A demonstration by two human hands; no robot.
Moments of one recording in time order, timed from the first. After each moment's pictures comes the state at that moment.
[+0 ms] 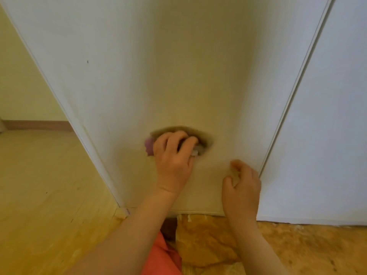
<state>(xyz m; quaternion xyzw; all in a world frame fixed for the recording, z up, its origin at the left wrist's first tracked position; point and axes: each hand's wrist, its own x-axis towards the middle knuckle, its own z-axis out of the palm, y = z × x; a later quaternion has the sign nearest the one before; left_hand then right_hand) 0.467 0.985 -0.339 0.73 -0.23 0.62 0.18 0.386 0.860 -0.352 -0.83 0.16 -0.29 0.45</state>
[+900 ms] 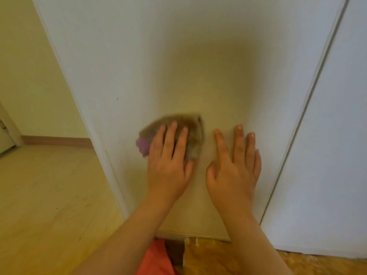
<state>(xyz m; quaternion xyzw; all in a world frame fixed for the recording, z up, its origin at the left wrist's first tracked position) 0.464 1.018 -0.286 0.80 -0.18 0.56 0.11 0.421 0.893 -0.282 -0.87 0.02 -0.48 0.15</state>
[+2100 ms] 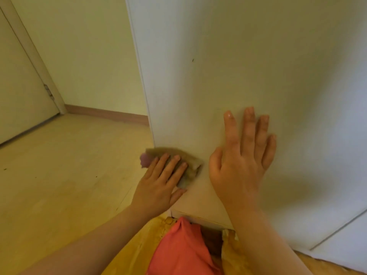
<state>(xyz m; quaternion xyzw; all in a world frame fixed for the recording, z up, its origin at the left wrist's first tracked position) 0.466 1.182 -0.400 0.86 -0.23 0.44 -0.08 0.455 1.006 -0.309 -0.82 -0.06 -0.55 0.14</state>
